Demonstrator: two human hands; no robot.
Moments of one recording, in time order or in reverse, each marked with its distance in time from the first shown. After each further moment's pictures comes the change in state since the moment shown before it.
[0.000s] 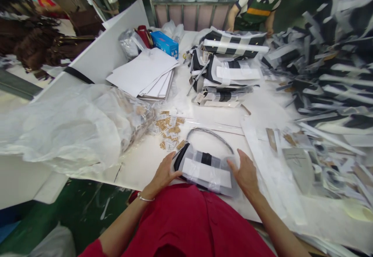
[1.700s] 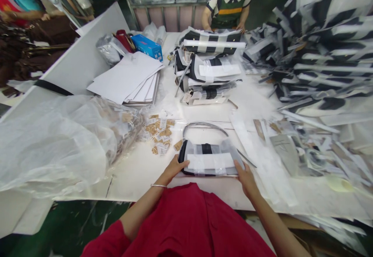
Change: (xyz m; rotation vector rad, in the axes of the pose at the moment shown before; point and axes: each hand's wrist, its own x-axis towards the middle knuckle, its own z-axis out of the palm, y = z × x) left_hand 0.061 0.042 0.043 -0.442 -0.256 -0.489; right_hand -0.041 0.042 0.018 0.712 -0.073 0.631
